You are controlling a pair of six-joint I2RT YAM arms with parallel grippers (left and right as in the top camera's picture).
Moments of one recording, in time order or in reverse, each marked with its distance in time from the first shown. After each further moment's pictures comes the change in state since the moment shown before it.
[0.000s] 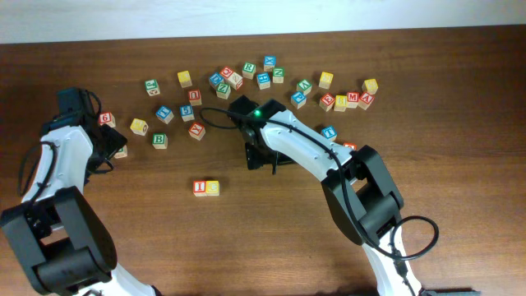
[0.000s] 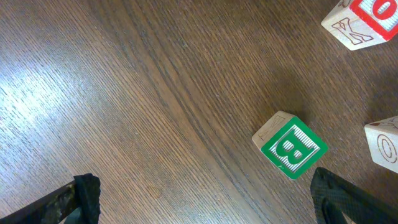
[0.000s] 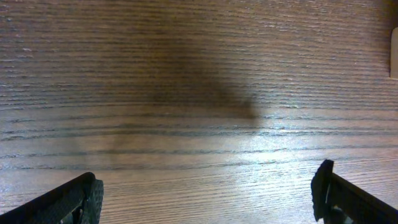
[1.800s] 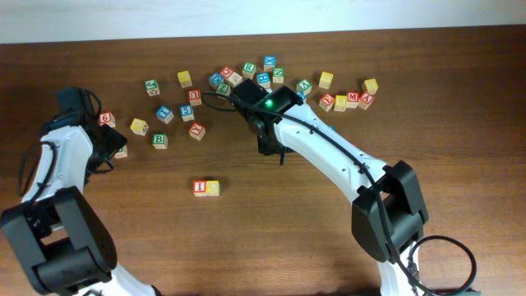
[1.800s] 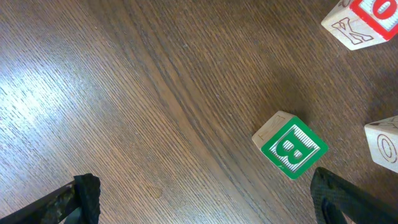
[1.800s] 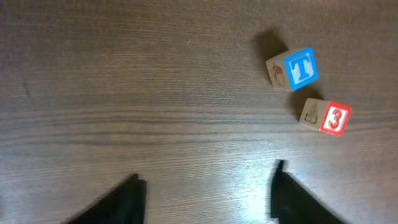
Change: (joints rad) left arm 0.000 0.000 0.000 0.000 0.000 0.000; right arm 0.000 -0.160 0.053 -0.113 0.112 -0.002
